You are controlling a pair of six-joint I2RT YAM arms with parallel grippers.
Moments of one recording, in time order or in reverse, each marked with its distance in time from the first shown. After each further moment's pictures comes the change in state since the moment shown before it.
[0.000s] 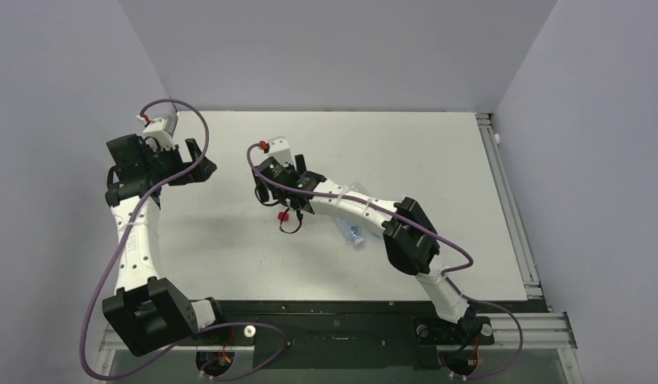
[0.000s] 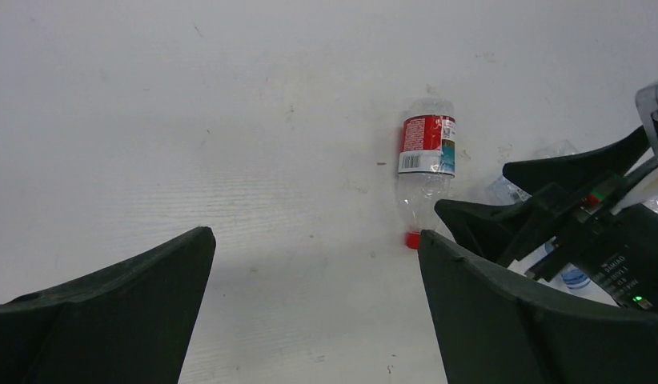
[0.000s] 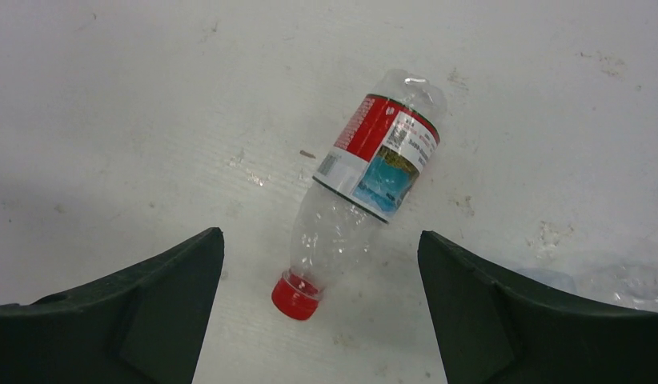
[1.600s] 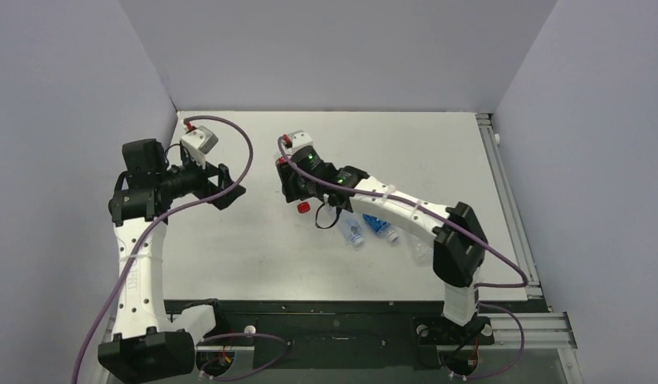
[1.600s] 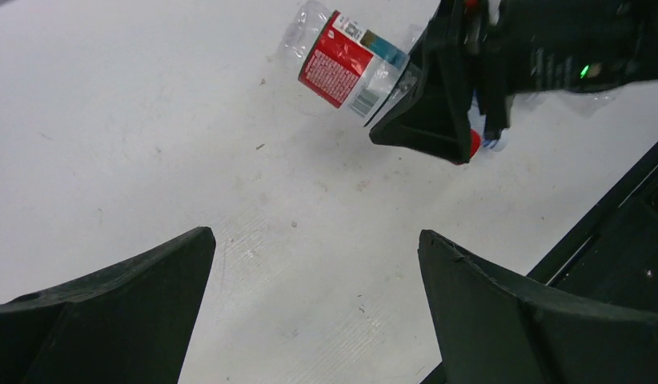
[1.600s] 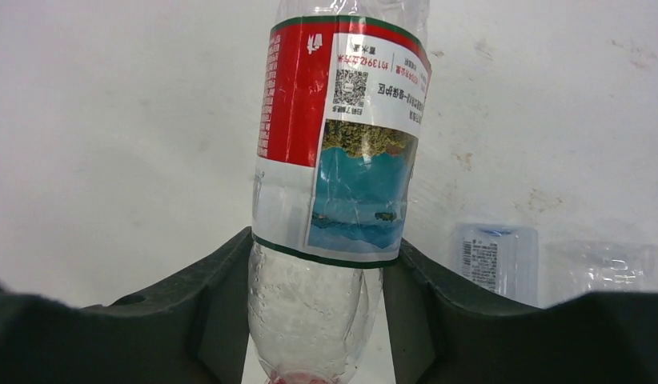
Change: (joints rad) left arm -0.187 -0.145 0.080 -0.315 0.199 0.335; right arm -0.066 -0.238 -0.267 0.043 -0.247 -0.081
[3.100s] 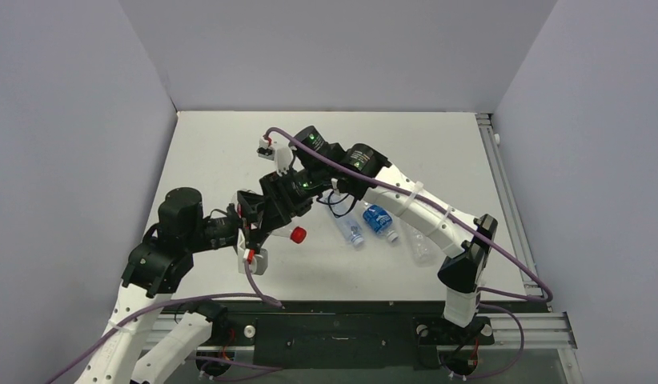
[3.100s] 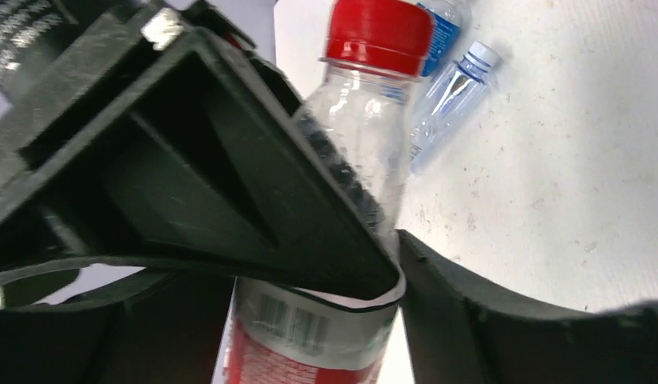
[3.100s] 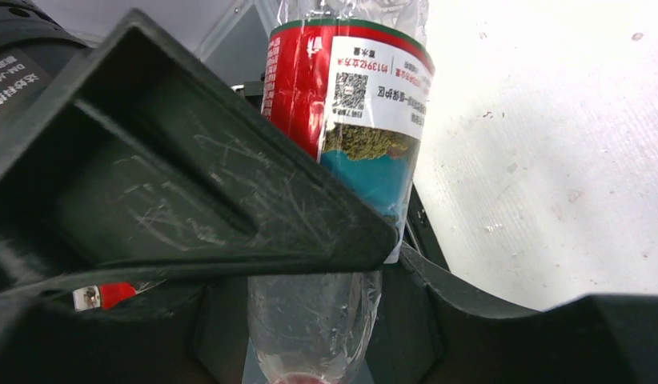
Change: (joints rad) left arm -0.563 -0.415 -0.262 0.098 -0.028 1.019; right arm 0.050 -0.110 0.383 -0.519 -0.837 0.044
